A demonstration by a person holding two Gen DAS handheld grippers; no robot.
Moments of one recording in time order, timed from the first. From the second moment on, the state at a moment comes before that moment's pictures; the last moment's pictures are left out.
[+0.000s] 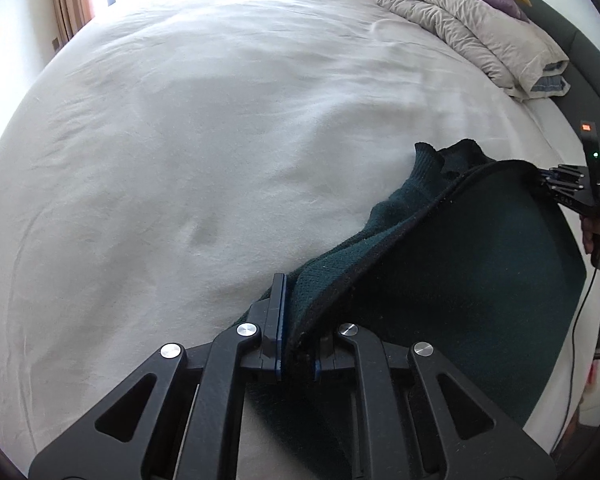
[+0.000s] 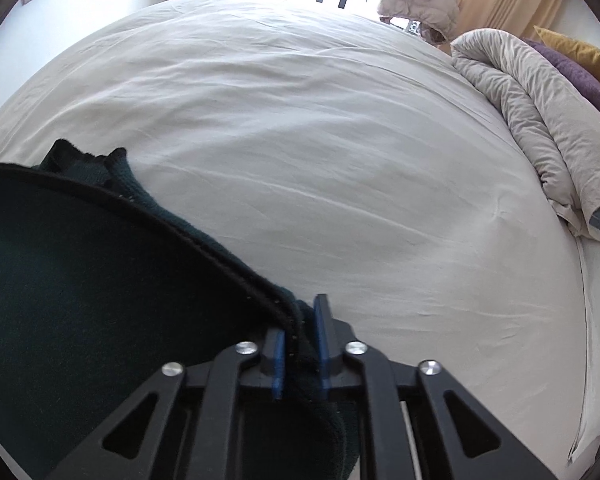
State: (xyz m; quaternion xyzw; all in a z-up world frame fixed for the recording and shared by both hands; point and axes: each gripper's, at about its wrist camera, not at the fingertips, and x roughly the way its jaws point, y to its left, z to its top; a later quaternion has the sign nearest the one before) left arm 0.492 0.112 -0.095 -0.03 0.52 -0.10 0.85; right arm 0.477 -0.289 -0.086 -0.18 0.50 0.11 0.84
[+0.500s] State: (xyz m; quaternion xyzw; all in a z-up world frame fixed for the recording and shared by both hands) left arm 0.504 0.128 -0.093 -0.03 0.52 -0.05 0.85; right arm 0.492 -0.277 -0.092 -0.19 0.49 0.07 0.85
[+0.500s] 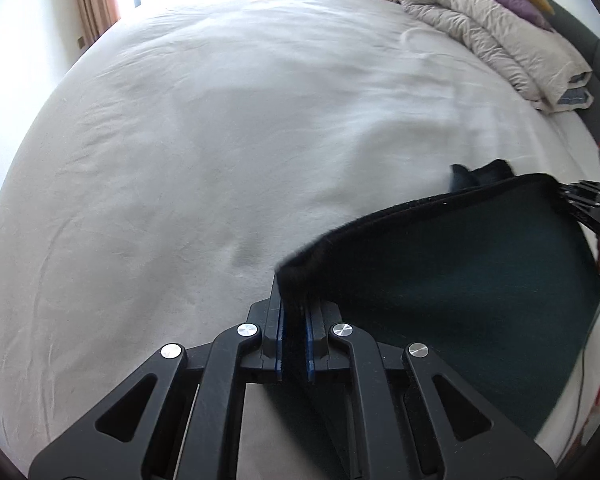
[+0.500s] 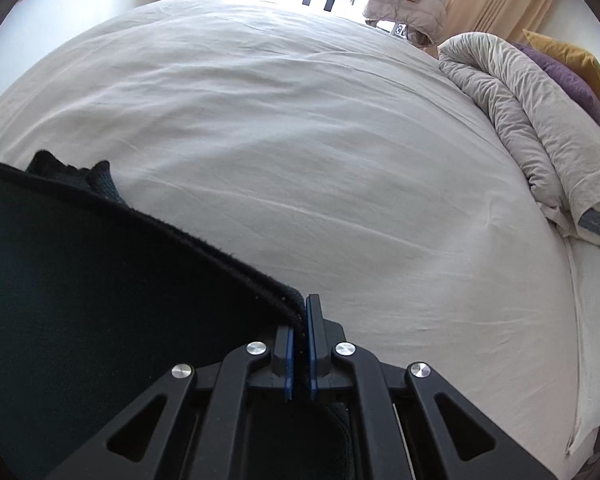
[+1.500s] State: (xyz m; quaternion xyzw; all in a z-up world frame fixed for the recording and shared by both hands) left arm 0.353 0.035 -0.107 0.20 0.41 0.04 0.89; right arm 0.368 -0.321 -0.077 0.03 0.43 0.08 0.90
